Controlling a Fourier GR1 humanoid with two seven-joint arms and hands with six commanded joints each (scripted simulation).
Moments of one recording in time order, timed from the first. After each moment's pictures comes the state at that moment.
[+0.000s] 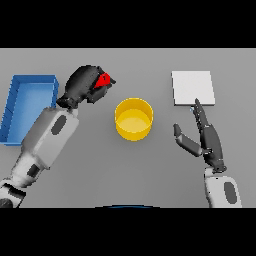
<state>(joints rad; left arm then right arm) -0.71 0.25 -0.35 -1.11 -0.58 0.02 0.10 0.04 -0.07 0.08 -1.64 0.16 0.00 -0.07</state>
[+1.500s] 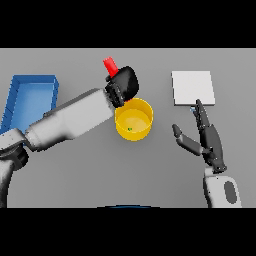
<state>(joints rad) -1.22 0.28 -1.12 -0.85 -1.07 -0.44 0.05 0.04 -0.05 0.06 -1.63 0.12 0.00 -0.03</state>
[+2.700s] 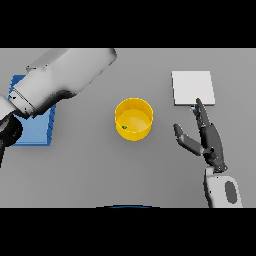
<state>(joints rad) -1.64 0.34 -1.13 -0.61 -1.02 -0.32 0.01 0.04 -0.06 0.06 -1.64 0.12 0.01 -0.06</state>
